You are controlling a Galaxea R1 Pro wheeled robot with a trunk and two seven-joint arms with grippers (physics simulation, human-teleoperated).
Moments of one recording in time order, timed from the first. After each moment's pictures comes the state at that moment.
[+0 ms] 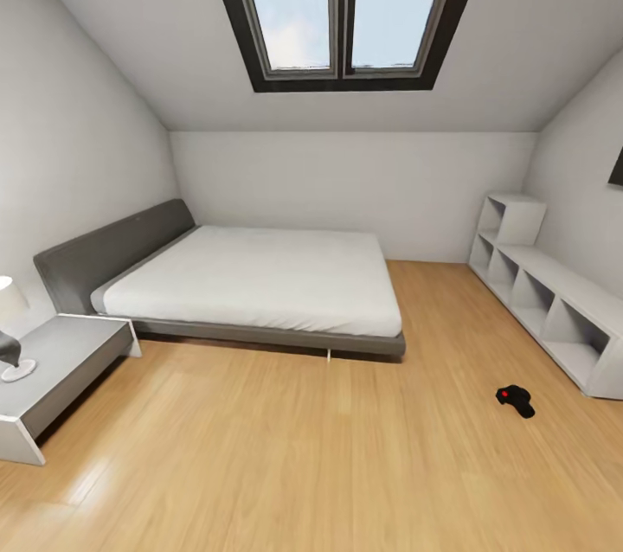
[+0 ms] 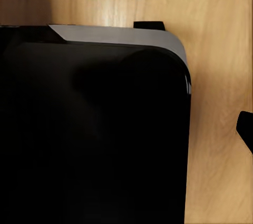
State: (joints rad) left arm 0.01 0.04 0.00 -0.01 0.01 0.00 -0.01; right arm -0.05 0.02 0.00 -0.03 0.00 -0.06 -0.01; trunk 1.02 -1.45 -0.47
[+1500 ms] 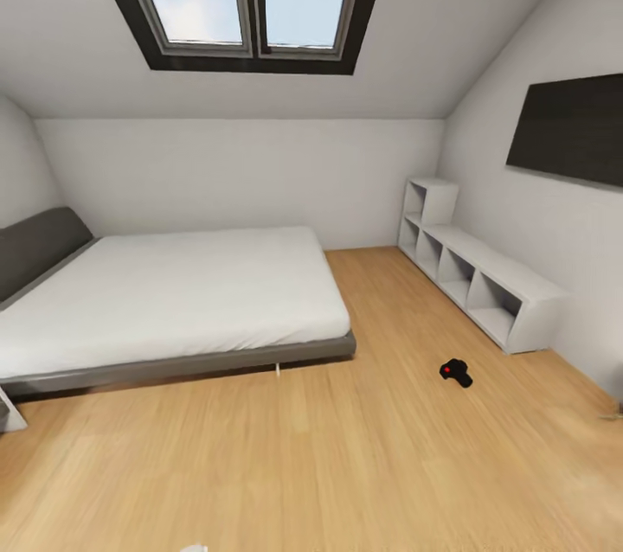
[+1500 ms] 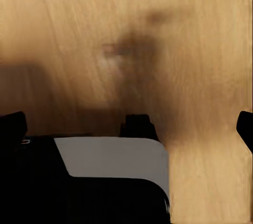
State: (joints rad) left arm -0.47 0.04 0.04 -0.01 0.27 0.25 -0.01; right arm -0.32 0.00 -0.01 -0.04 -0.02 0.08 -0.02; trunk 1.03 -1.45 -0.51
